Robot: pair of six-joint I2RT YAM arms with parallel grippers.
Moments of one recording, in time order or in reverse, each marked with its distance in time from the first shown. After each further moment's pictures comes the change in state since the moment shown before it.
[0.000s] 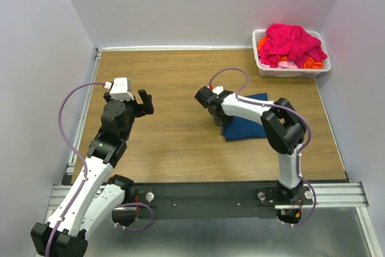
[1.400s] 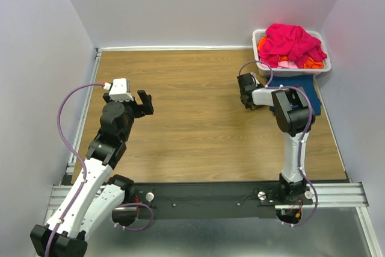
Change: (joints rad) left arm -0.007 -0.020 -0.004 0.000 0.000 0.000; right arm -0.443 0.146 -0.160 0.651 0.491 -0.985
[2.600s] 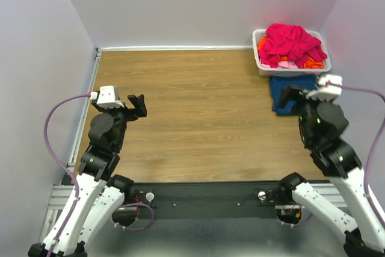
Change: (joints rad) left arm -0.002 -0.129 -0.006 -0.014 -0.034 0.004; right arm 0.170 -1.411 -0.218 -0.273 -0.413 0.555
